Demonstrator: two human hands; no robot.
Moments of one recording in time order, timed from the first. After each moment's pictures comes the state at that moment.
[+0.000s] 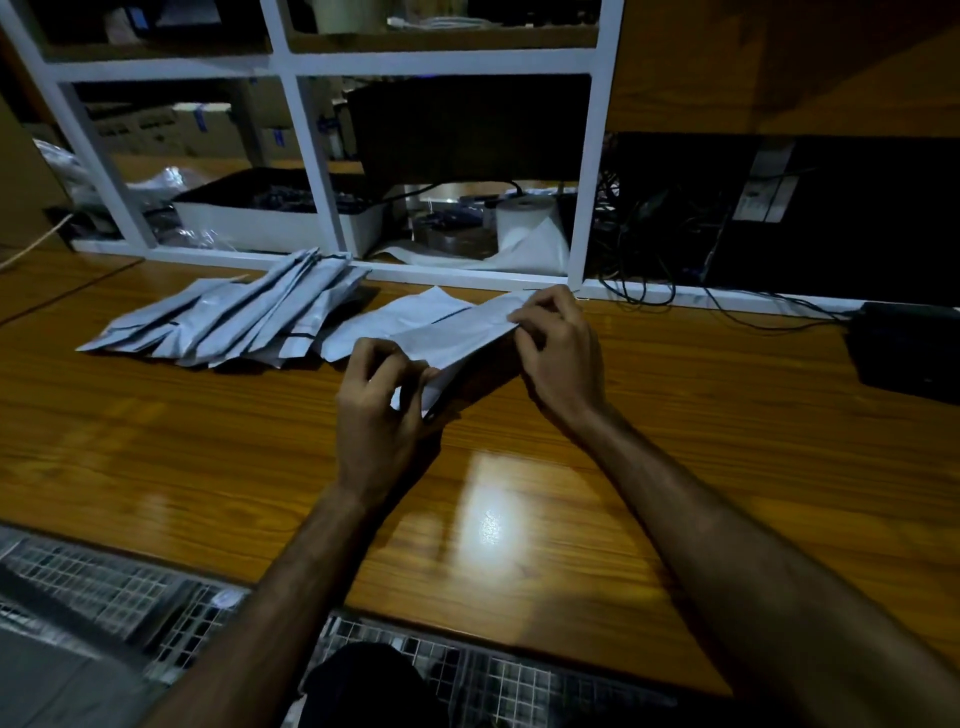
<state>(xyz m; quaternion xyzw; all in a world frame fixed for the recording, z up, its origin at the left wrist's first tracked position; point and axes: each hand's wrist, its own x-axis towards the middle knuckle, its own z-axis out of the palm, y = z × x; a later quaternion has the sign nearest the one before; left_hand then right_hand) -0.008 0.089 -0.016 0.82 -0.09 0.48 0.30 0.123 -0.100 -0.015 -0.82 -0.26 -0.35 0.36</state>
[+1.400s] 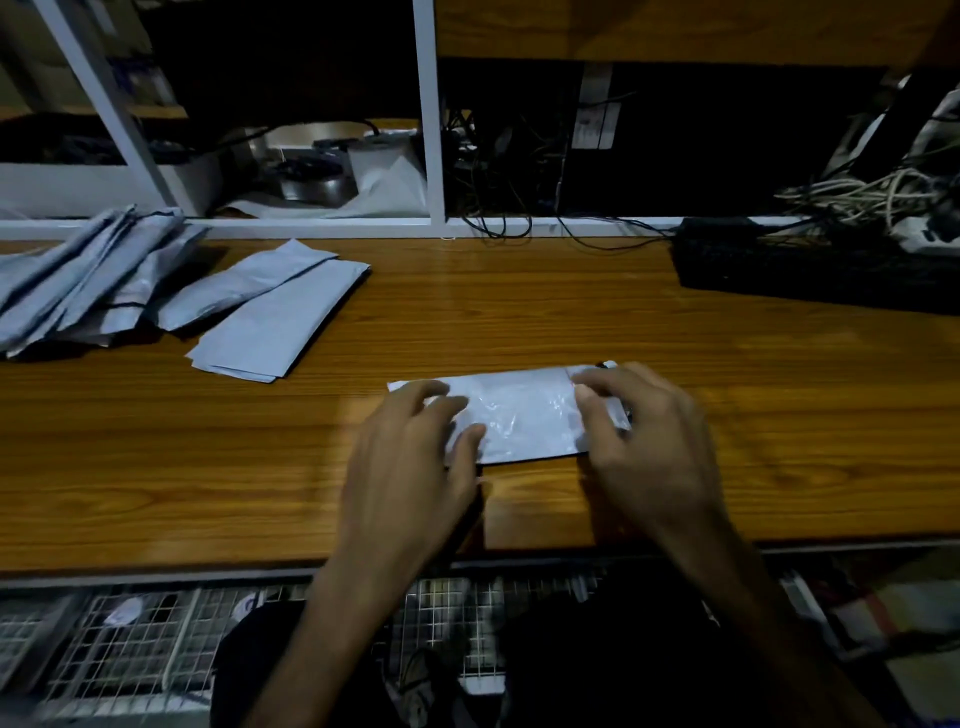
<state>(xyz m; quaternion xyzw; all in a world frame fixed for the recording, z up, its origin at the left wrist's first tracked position) -0.105 -0.055 -0.013 0.93 -0.09 0.19 0.29 -0.100 -0.267 -0.002 -0.91 -0.05 -0.26 0.33</state>
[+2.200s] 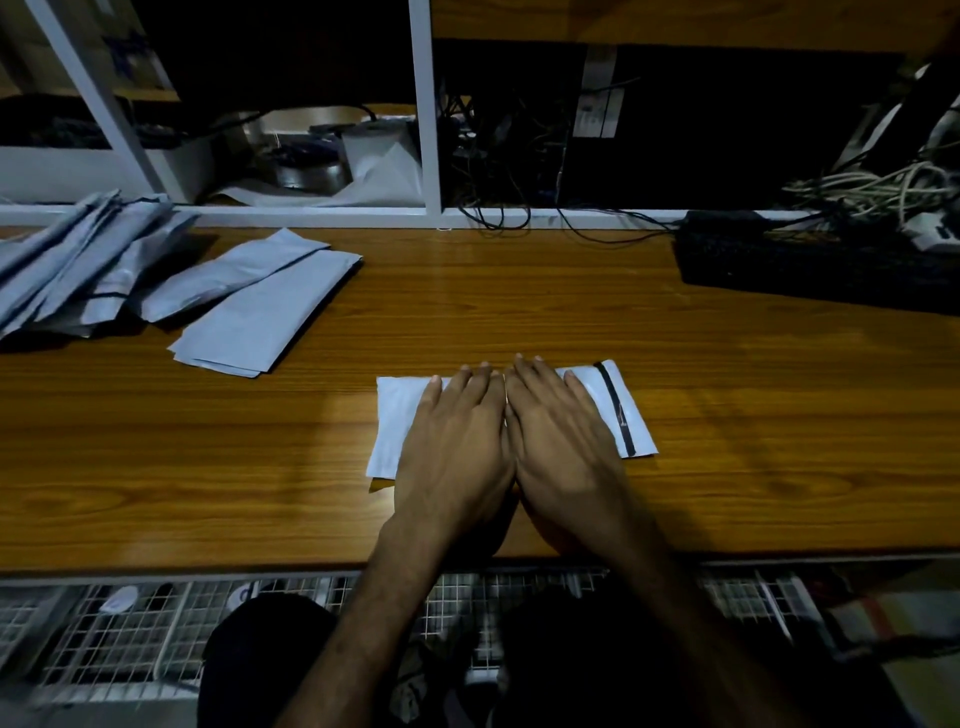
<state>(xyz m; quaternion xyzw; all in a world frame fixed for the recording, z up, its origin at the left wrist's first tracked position) -0.058 -0.102 -0.038 0.98 -0.15 0.07 0.14 -0.060 -0.233 -0.042 -0.98 -0.14 -0.10 0.14</state>
